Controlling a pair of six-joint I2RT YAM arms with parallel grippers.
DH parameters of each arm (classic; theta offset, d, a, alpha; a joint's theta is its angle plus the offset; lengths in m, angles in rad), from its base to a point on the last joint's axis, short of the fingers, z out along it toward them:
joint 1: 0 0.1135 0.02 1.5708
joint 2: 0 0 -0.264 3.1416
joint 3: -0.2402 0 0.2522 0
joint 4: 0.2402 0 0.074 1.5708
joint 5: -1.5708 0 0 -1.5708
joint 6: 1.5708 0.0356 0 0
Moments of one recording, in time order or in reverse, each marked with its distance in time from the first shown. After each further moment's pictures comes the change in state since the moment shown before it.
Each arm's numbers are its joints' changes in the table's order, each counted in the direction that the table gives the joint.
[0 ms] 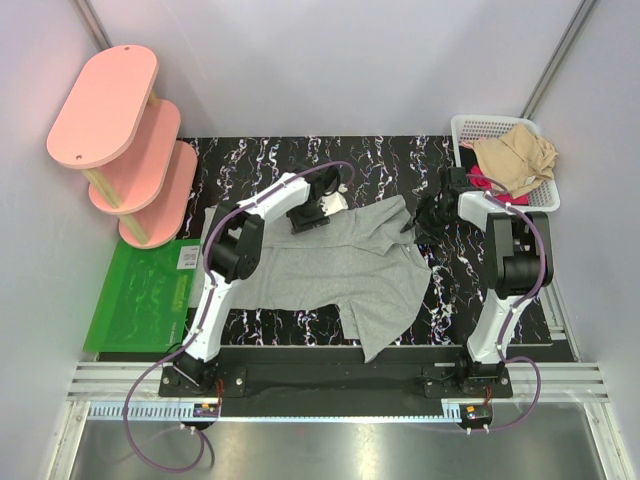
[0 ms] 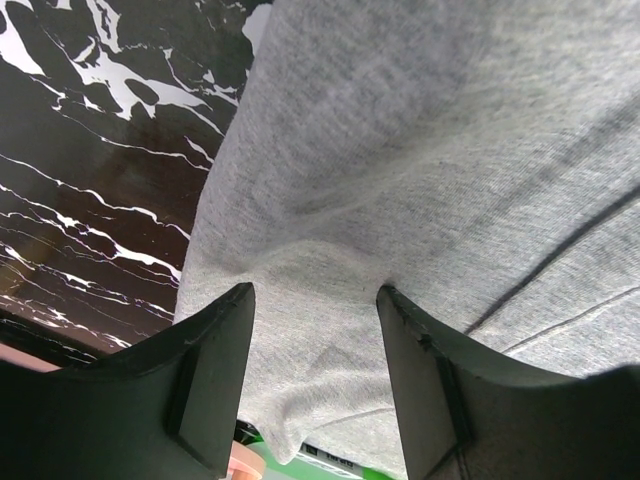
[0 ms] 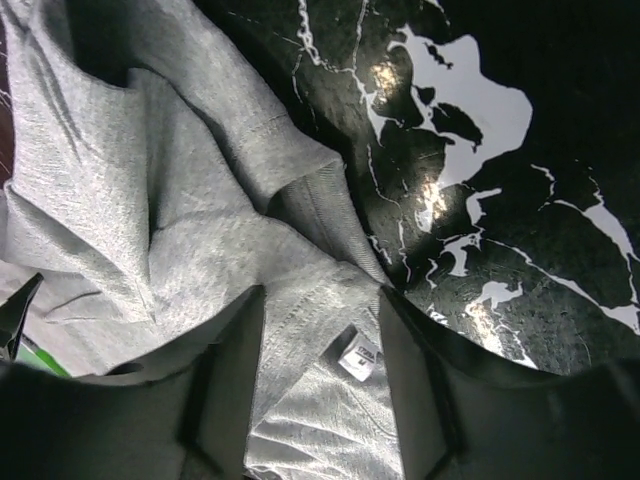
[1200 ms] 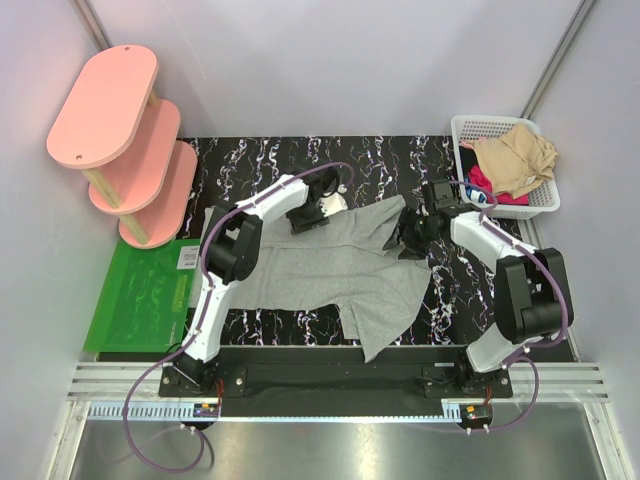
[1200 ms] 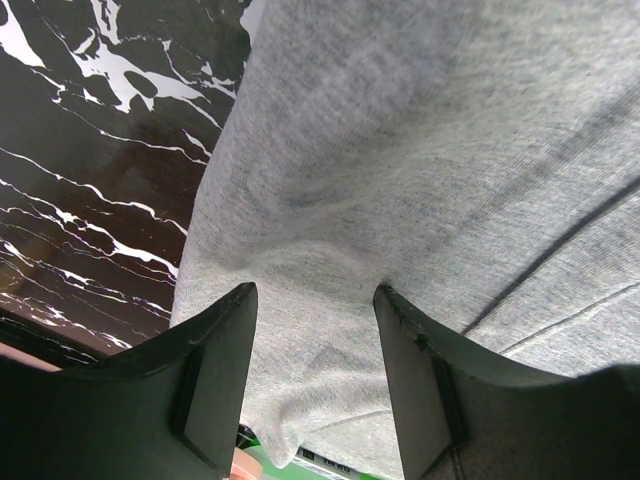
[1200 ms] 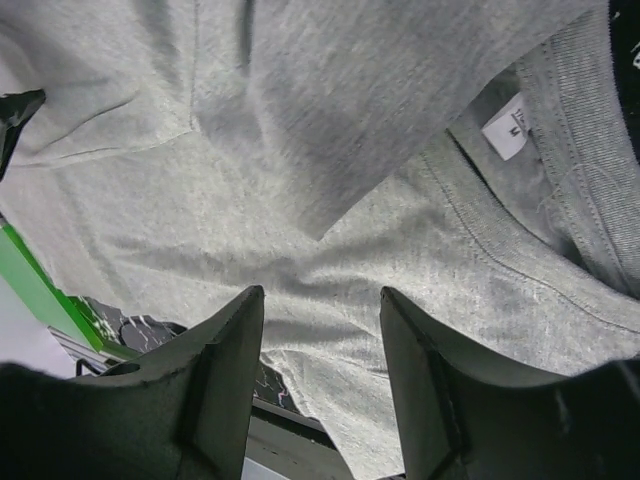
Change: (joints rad) left arm -0.001 0.035 0.062 -0.049 -0.001 -0.002; right arm 0.187 0.333 0.210 0.035 0.016 0.027
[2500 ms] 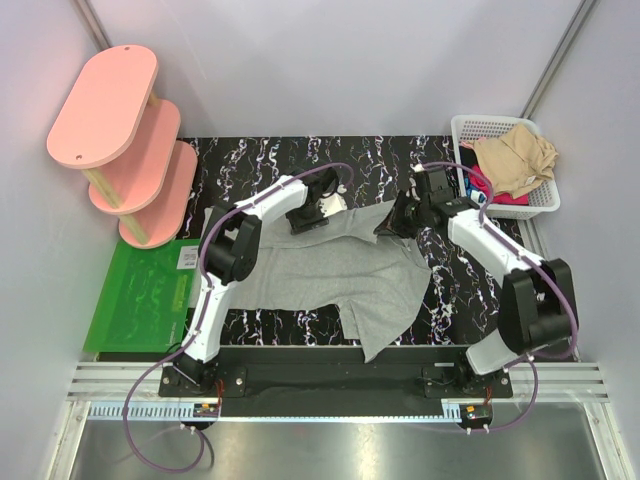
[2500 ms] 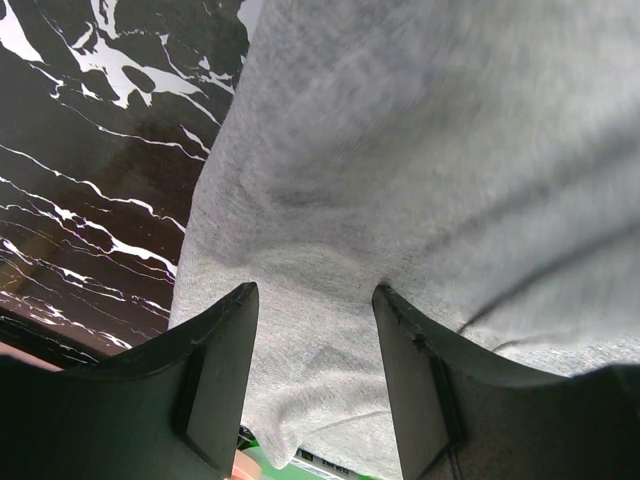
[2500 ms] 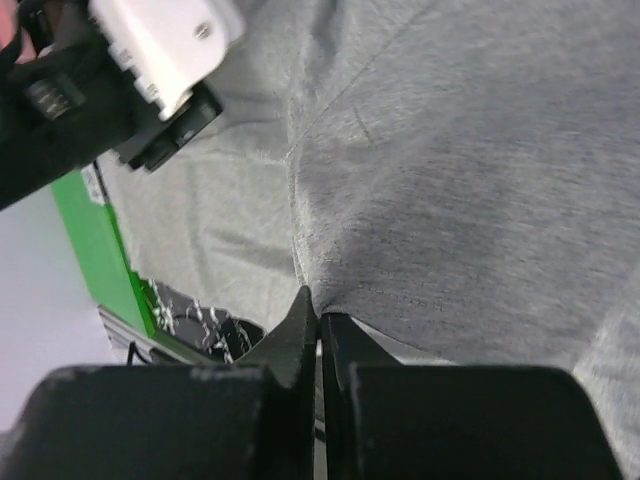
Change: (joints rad) left arm 0.000 0.015 0.026 -0.019 0.001 0.001; right arm 0.073 0.031 -0.077 -0.094 0.028 0.049
